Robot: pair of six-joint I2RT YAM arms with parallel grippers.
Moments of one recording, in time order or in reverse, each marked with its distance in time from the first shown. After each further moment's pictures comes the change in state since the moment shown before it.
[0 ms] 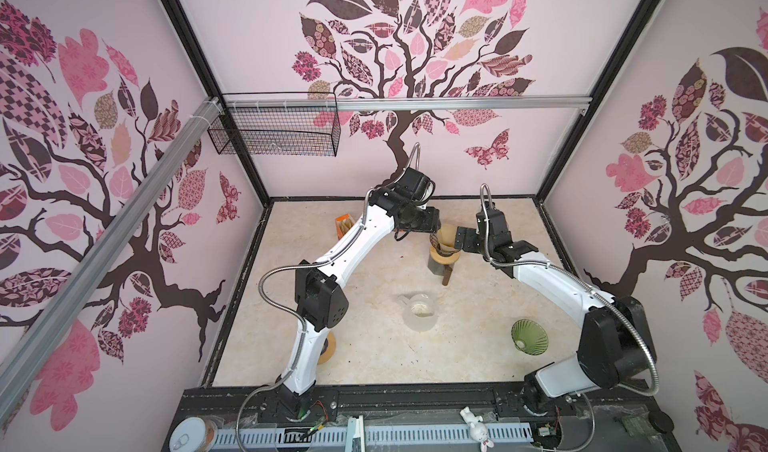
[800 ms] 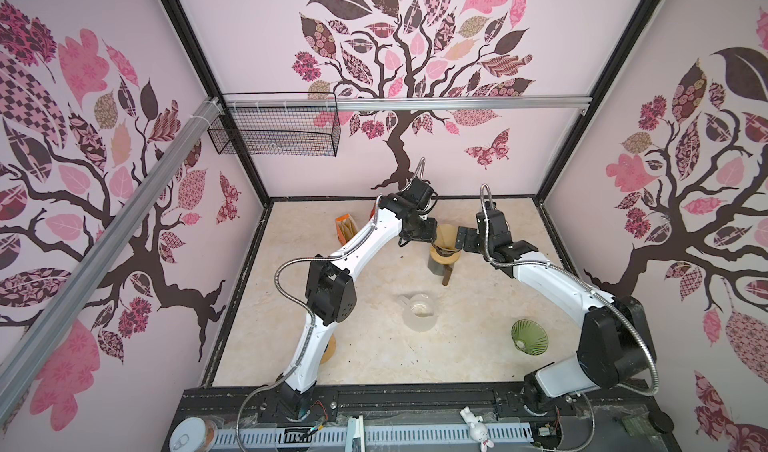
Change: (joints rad) left arm -0.002 0.101 0.002 -0.030 -0.035 0.011; right arm 0.000 0.002 0.001 -0.007 0.042 0.003
